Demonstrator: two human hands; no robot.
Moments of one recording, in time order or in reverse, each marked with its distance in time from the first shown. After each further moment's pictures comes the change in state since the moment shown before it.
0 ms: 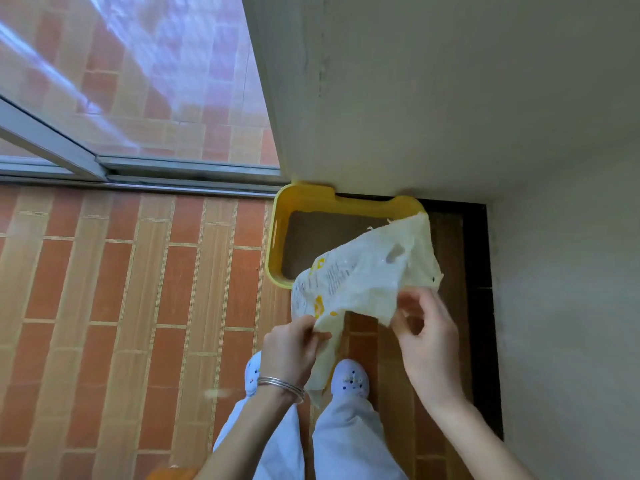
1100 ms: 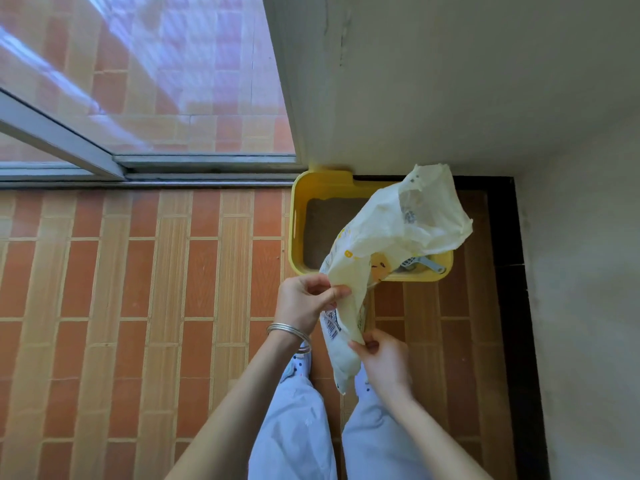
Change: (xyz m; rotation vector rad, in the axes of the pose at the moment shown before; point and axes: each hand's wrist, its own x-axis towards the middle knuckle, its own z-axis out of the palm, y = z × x) left_hand 0.034 -0.009 -0.035 -0.746 -0.176 -0.290; right_hand -0.061 0.083 0.121 -0.153 -0.268 0.488
